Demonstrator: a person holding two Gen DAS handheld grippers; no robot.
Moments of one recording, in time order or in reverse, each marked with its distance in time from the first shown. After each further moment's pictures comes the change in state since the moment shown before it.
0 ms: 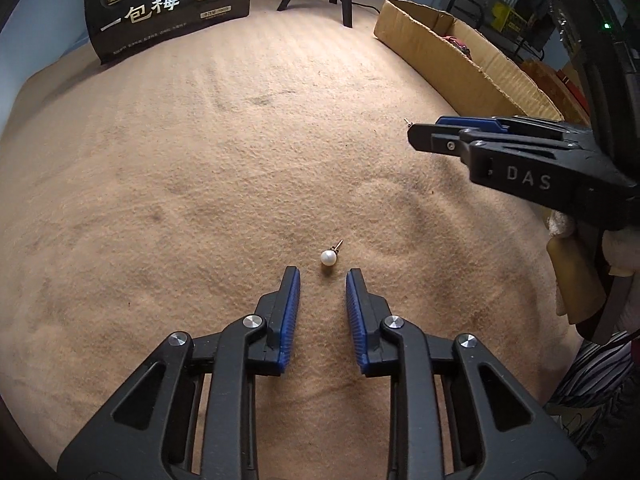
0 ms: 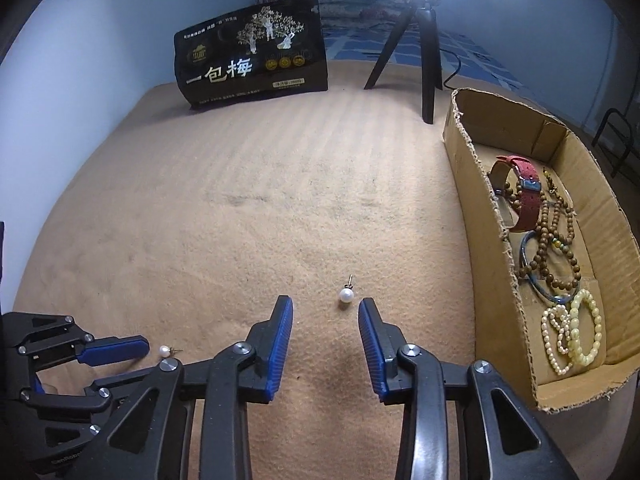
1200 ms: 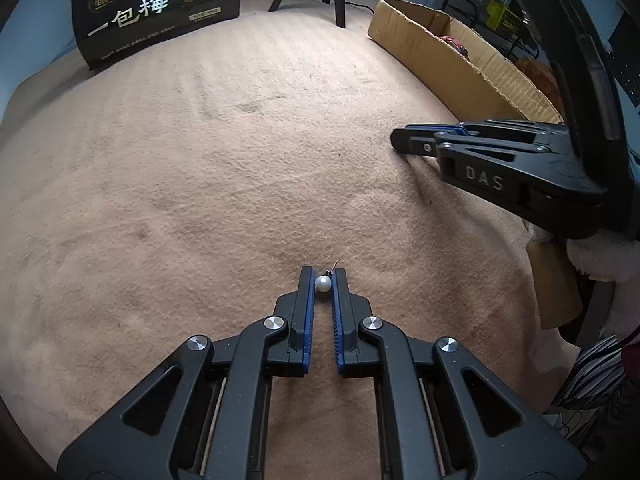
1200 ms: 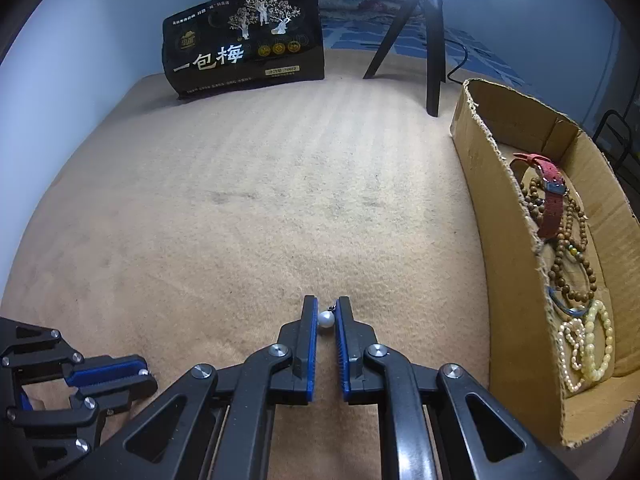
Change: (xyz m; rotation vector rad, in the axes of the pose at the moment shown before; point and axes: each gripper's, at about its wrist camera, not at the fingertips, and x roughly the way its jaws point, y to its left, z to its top) left arm 0.009 0.002 0.005 0.012 -0.005 -0.015; right arm 0.016 0.004 0.008 -0.003 0.012 -0.021
